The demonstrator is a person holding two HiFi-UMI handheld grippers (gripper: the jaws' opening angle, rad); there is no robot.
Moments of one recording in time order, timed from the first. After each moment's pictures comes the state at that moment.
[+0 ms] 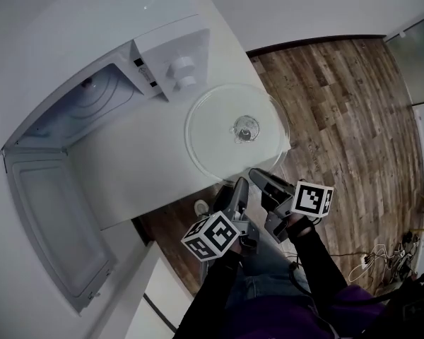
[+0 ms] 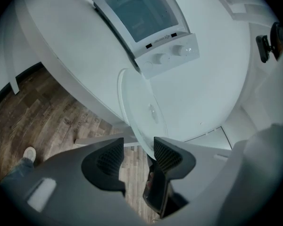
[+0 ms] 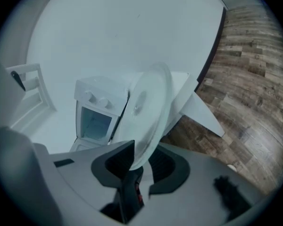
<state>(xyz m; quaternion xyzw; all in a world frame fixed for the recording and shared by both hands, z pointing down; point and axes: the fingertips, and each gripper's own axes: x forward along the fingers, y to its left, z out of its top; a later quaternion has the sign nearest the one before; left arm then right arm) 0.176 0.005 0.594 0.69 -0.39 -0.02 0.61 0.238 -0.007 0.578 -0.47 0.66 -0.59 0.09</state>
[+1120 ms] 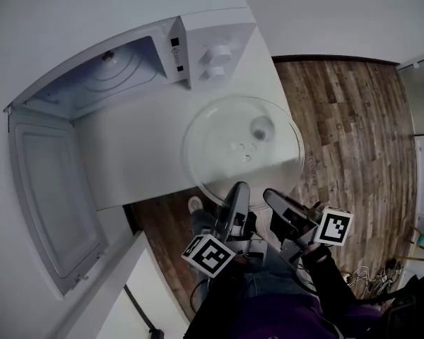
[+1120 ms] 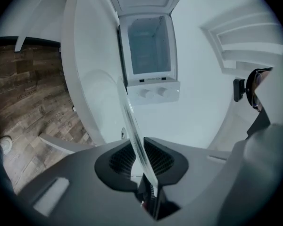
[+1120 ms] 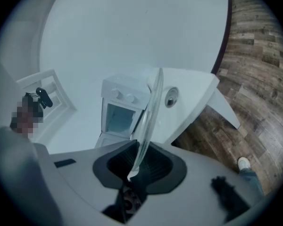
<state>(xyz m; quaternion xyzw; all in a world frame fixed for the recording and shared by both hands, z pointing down) 0.152 0.001 0.528 0.65 -0.37 -0.26 0.61 0.215 0.022 0.505 -0.38 0.69 -0.60 0.12</state>
